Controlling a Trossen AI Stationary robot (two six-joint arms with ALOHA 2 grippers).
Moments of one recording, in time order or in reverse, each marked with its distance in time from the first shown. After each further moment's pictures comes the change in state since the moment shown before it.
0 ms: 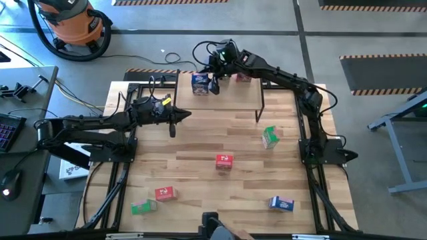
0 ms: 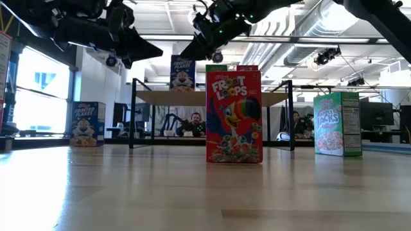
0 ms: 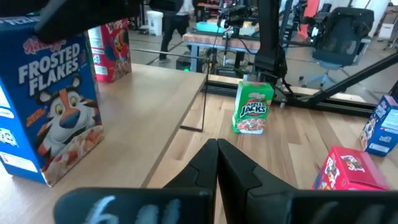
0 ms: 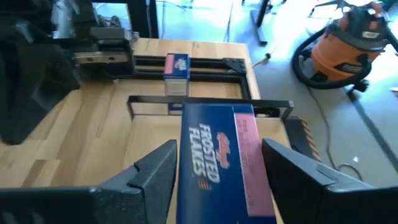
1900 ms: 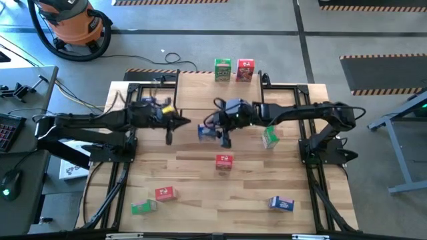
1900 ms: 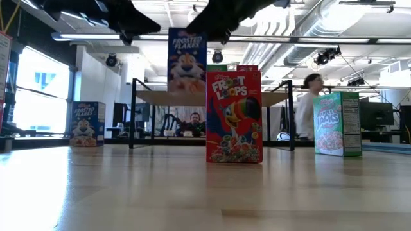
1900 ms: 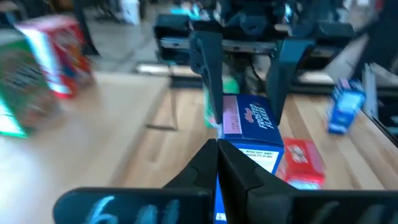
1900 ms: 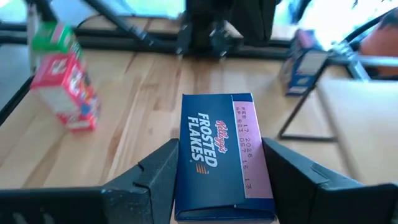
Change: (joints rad) left arm -0.188 -0.091 0.174 -0.323 -0.111 0.056; right arm 0.446 -0.418 -0.687 0.298 0.300 0.236
